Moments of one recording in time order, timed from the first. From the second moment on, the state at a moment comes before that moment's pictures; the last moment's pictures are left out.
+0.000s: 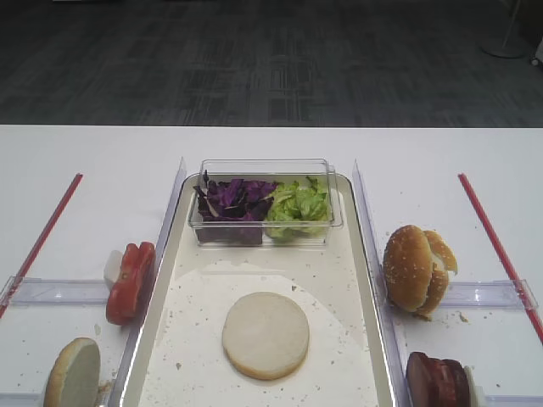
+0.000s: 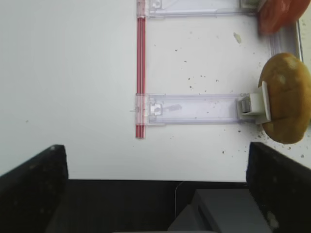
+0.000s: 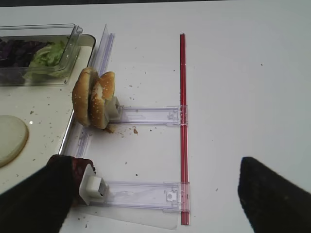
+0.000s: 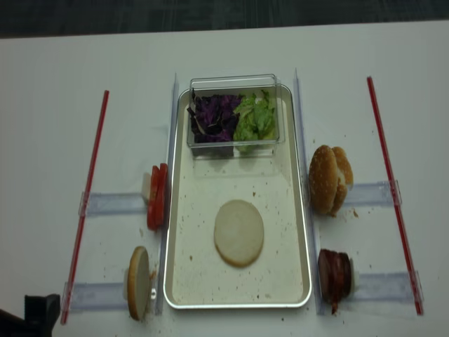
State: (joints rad) left arm 0.03 0.39 -0.49 0.04 1.18 -0.05; right arm 0.00 -0.02 -0.48 0.13 1.13 -0.02
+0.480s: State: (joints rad) left arm 0.03 0.08 -0.49 0.05 1.17 -0.05; right arm 0.00 -0.02 -0.48 0.13 1.13 -0.02
